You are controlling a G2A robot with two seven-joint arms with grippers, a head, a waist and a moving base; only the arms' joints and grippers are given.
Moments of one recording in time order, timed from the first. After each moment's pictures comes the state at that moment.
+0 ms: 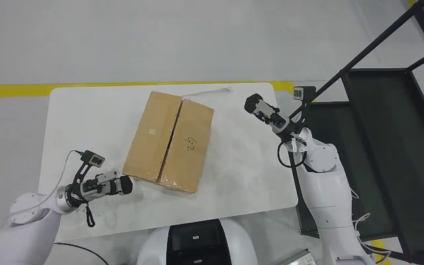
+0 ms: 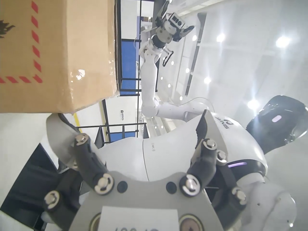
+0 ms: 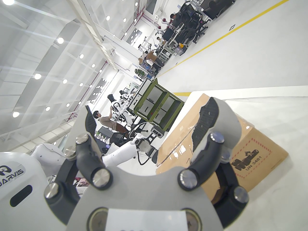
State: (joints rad) left arm 1.43 -0.89 -1.42 -1.30 -0.85 -0.39 -1.43; right arm -1.31 -1.30 1.59 -1.59 0.19 -0.61 0.80
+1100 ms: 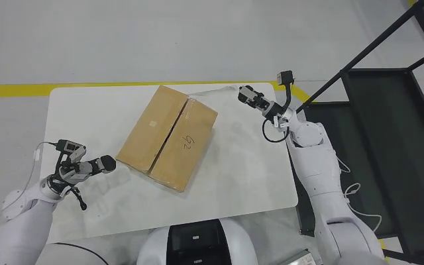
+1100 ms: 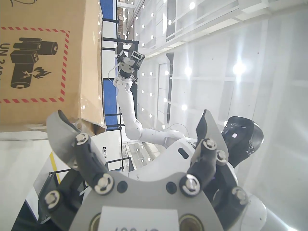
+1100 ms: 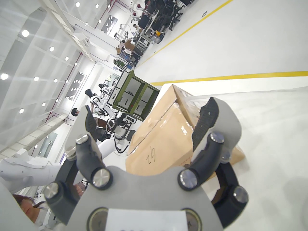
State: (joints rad) left arm 1.31 -0.94 -1.46 -1.09 -1.01 -0.40 -1.42; right arm -0.97 -1.30 1.46 -1.10 0.02 -0.64 0.77
